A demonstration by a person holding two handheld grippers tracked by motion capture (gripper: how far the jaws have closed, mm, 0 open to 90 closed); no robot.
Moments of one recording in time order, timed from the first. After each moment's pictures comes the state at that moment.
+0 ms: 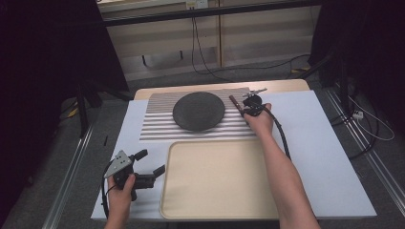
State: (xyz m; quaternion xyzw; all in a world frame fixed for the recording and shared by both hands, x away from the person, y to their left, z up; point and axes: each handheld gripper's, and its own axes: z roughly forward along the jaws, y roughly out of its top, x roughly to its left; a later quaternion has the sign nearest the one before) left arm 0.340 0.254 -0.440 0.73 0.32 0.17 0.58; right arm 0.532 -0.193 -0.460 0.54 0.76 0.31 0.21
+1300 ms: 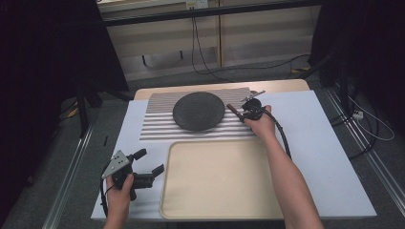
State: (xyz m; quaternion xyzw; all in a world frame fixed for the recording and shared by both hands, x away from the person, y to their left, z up) left arm 0.340 0.256 -0.438 0.72 0.32 0.17 0.59; right arm 0.516 -0.188 -0.455 0.50 0.79 0.30 0.19
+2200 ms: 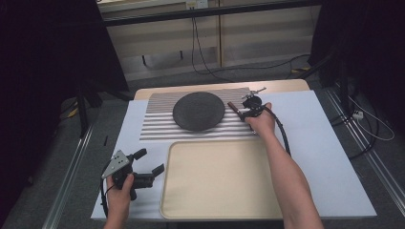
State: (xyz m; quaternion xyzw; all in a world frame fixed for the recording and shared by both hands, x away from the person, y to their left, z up) left arm 0.339 0.256 -0.437 0.72 0.32 0.17 0.59; right arm 0.523 -0.191 -0.450 0.51 0.79 0.30 0.17
